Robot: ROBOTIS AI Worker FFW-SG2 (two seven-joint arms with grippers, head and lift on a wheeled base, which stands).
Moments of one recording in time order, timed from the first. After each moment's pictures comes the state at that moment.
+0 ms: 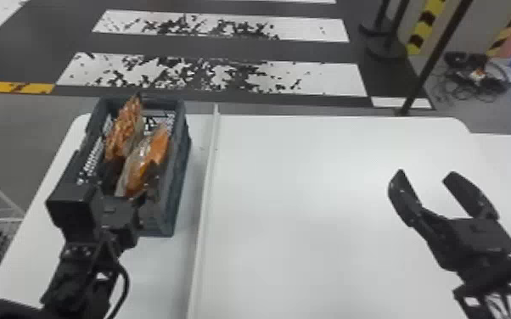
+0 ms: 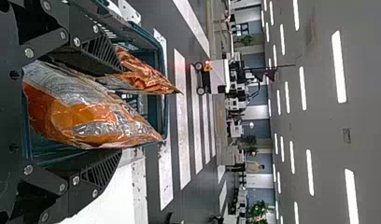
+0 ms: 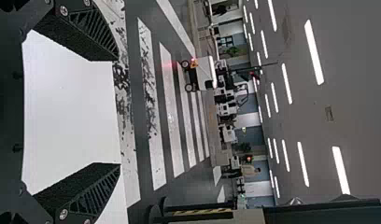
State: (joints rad) left arm 0.50 0.26 -0.11 -2.09 0.12 0.17 0.23; right arm 0.70 -0.28 -0.09 -2.23 -0.43 0.05 0.01
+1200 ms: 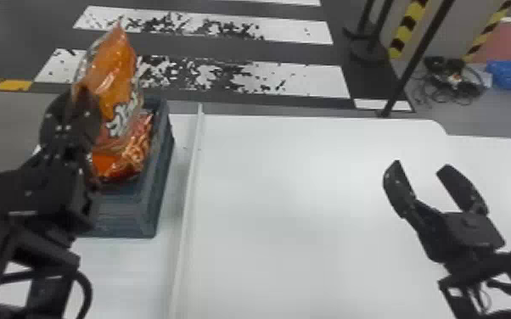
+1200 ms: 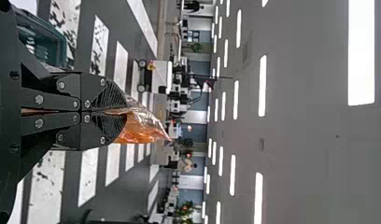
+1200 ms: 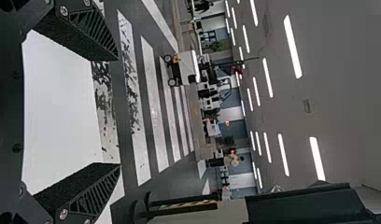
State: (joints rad) left arm 0.68 0.25 -0.14 -2.53 0.11 0.13 0.32; right arm 0.70 -0.28 -0.10 -2.21 -0.45 -0.04 0.00
